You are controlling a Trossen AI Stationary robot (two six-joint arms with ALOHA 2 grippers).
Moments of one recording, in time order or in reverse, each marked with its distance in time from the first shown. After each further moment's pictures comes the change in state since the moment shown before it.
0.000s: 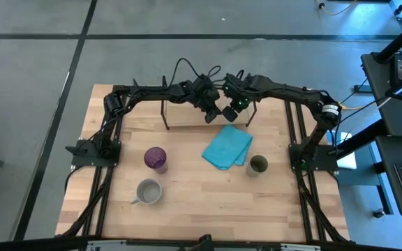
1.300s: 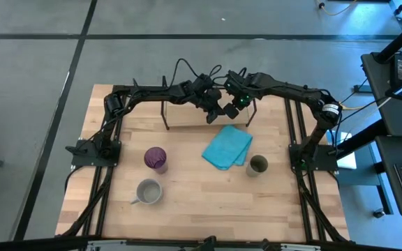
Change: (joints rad) left arm -0.007 0.000 0.000 0.090 0.067 -0.005; right arm -0.038 -0.001 0.000 -0.010 0.000 0.010
